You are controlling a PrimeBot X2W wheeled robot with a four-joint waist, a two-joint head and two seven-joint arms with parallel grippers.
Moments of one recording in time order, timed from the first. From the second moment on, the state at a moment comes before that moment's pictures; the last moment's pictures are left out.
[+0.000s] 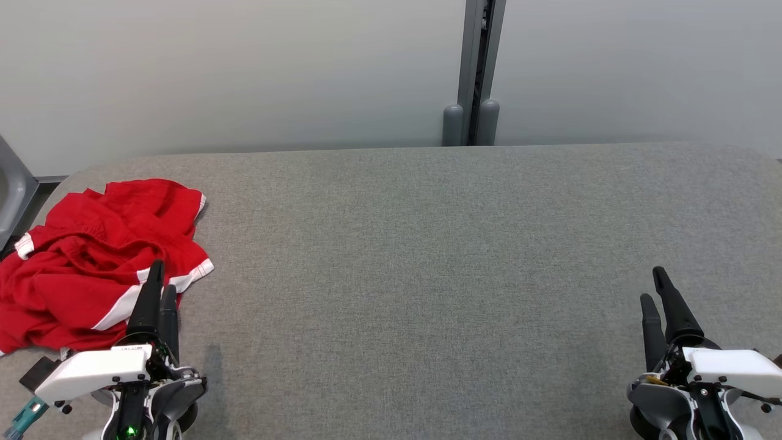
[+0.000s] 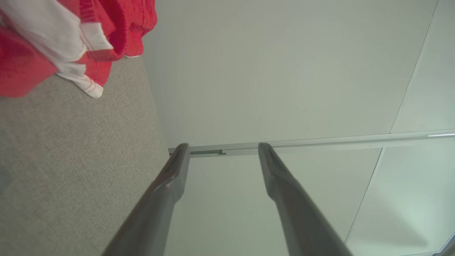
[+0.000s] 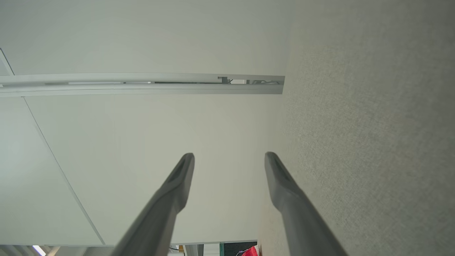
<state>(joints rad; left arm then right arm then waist) -0.19 0.03 0.16 0.39 -1.57 -0.12 0.12 -0.15 -0.03 -0.03 0.34 1.61 0.13 -0.01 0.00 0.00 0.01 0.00</state>
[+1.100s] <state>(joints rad) -0.17 0.03 0.11 0.27 -1.13 -0.13 -0.03 -0.15 -0.03 0.02 0.18 1.15 0.13 -0.11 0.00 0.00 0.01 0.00</state>
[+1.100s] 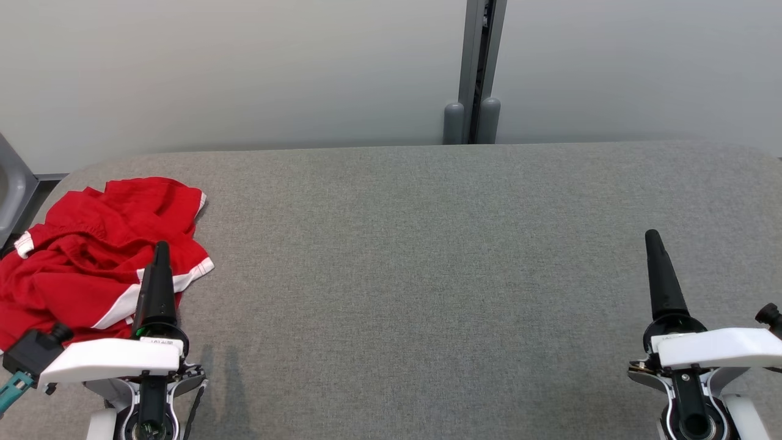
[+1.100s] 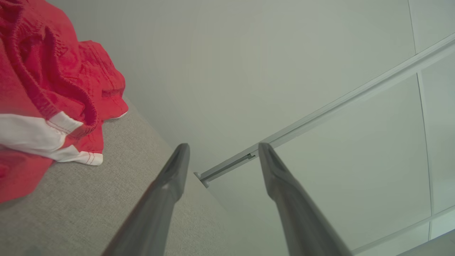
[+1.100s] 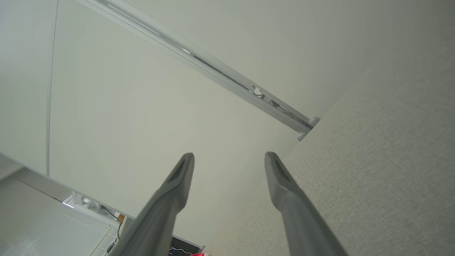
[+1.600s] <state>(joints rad) -0.15 0.04 0.07 0.23 -0.86 -0.10 -0.09 -0.14 -0.04 0.05 0.14 0.87 0.13 -0.14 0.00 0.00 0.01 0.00</state>
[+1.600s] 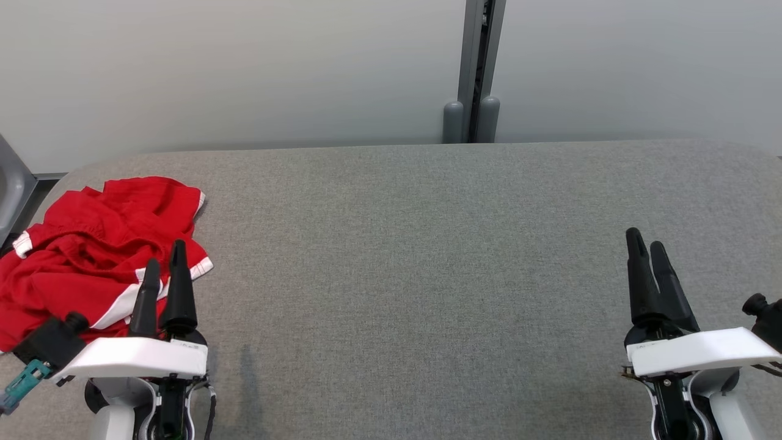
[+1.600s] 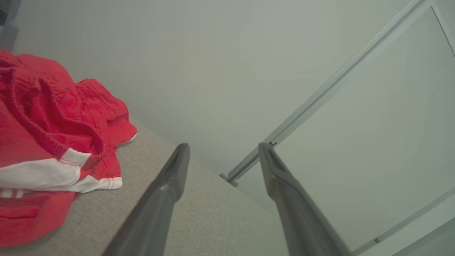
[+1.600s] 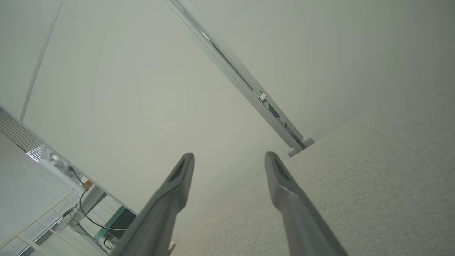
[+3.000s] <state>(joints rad) -0.11 0.05 -0.01 0.23 -0.24 -0.01 -0.21 -0.13 -0.04 0.06 0.12 0.23 0.13 -0.22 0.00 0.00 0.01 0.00</state>
